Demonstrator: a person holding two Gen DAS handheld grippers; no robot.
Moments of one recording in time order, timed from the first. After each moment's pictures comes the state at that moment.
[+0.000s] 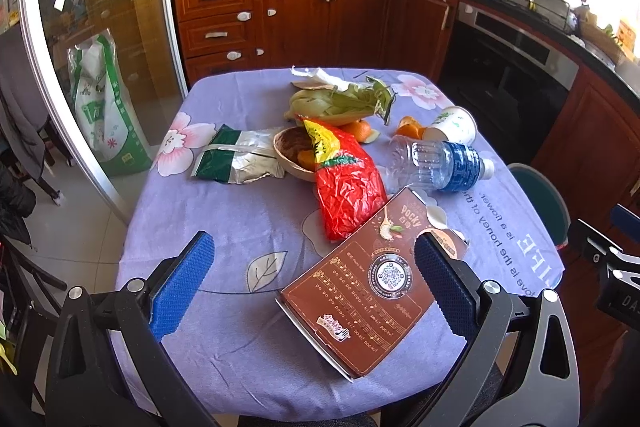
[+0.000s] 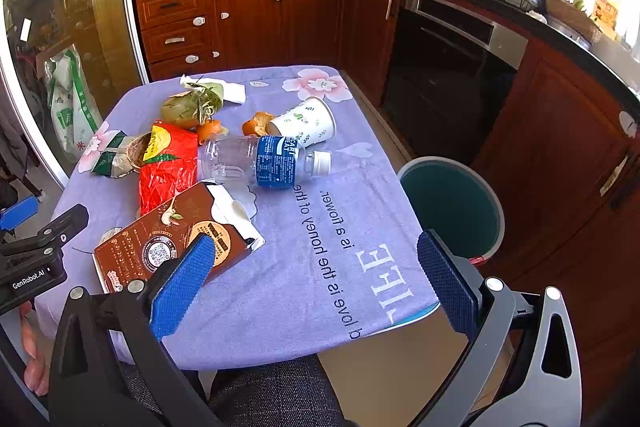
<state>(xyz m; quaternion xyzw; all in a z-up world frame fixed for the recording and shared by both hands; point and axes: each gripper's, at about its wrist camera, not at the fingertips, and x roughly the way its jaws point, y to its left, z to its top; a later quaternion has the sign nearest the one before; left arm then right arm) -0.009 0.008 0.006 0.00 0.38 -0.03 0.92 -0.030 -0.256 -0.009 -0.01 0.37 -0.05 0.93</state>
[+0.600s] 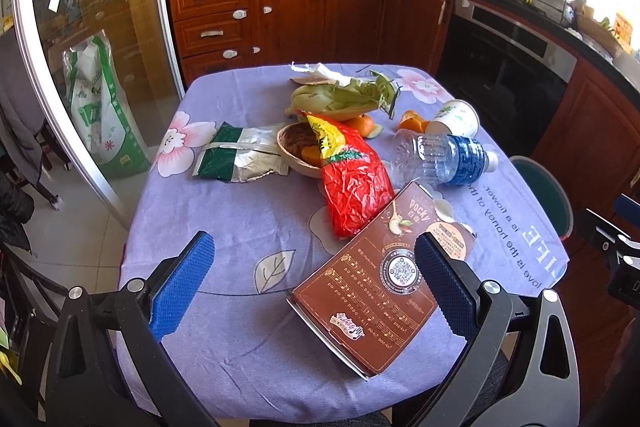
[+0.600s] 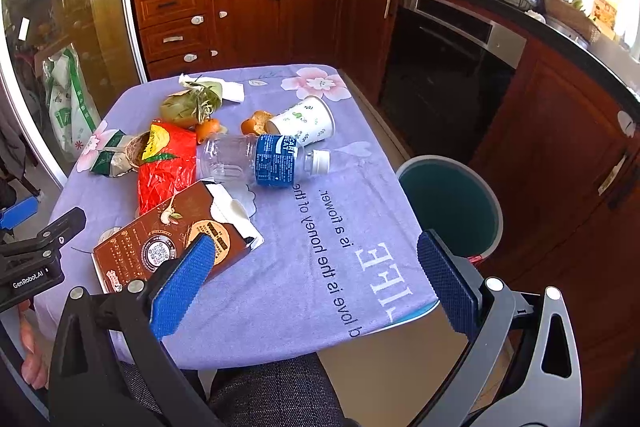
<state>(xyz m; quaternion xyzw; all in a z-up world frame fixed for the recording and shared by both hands) -0.005 0.016 0.002 0.01 0.39 -0.04 0.92 -0.029 -0.255 -0.007 -0.01 0.37 -0.05 0.93</state>
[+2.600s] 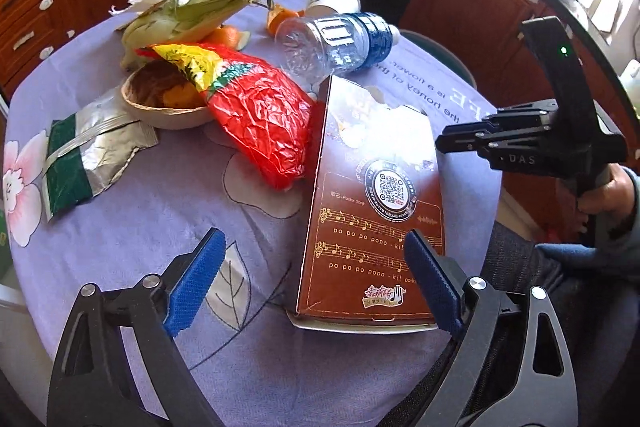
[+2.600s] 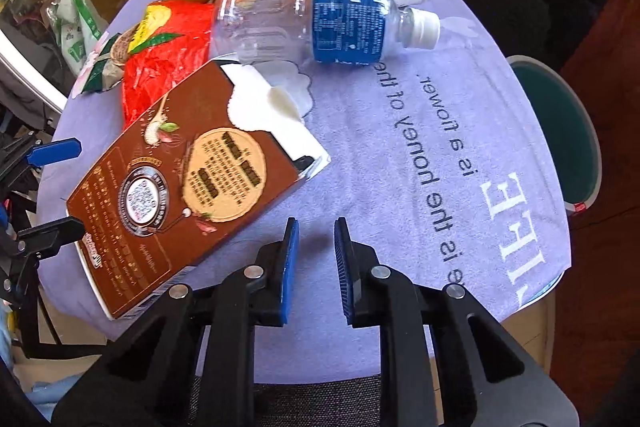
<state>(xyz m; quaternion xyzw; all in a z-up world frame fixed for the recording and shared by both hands) 0.063 0.032 -0.074 0.10 0.49 -0.38 0.78 0.049 -0.227 -0.119 0.03 0.56 0.02 0.83</state>
